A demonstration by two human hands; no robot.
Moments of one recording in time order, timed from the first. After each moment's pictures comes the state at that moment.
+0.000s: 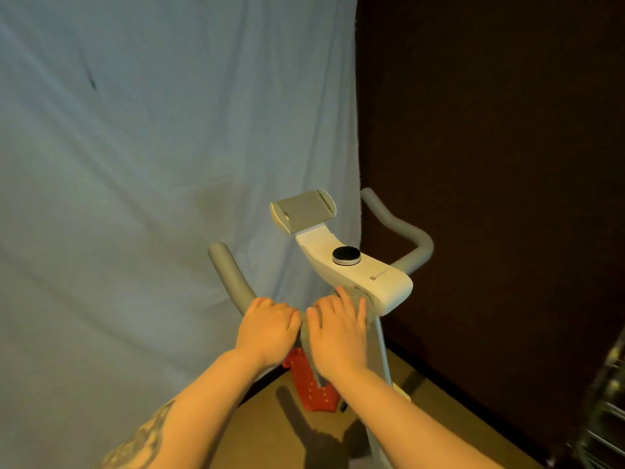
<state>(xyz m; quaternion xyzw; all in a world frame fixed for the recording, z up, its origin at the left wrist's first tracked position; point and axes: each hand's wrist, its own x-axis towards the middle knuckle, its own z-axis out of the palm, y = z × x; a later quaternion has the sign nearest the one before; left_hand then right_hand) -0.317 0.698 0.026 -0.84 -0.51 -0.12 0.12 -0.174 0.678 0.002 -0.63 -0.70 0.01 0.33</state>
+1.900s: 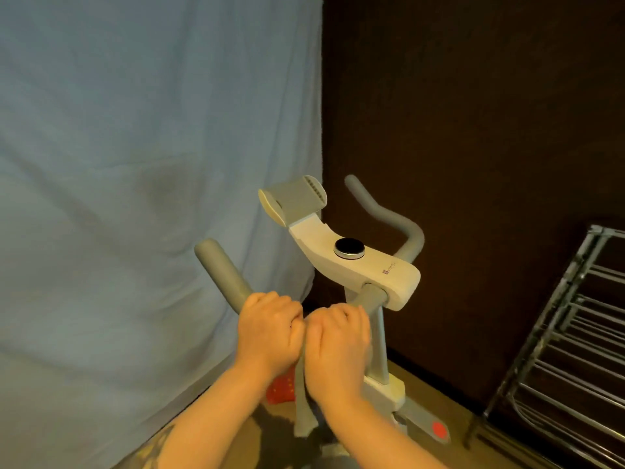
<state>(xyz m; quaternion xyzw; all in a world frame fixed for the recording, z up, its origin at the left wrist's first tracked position) -0.346 0.734 0.010 -0.83 -0.42 -0.37 0.08 -0.237 0.679 -0.009 -0.70 -0.58 -0.10 0.40</state>
